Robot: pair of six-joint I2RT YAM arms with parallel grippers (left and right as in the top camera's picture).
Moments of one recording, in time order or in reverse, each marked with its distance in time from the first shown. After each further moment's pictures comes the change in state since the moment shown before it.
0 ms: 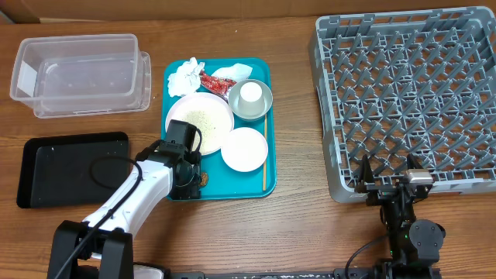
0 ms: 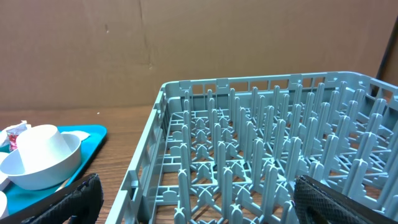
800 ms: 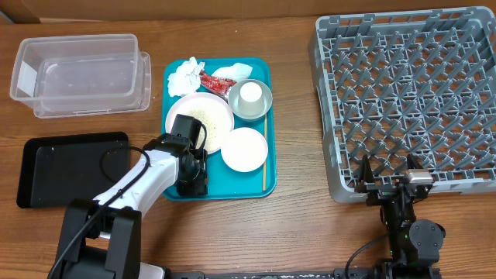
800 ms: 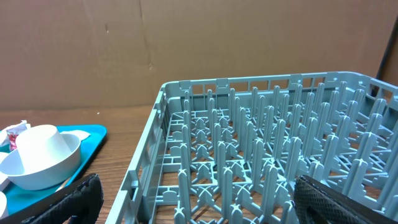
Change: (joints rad) left arm -0.013 0.113 0.051 0.006 0.078 -0.032; right arm 0.000 0.000 0.000 0.000 0.000 0.000
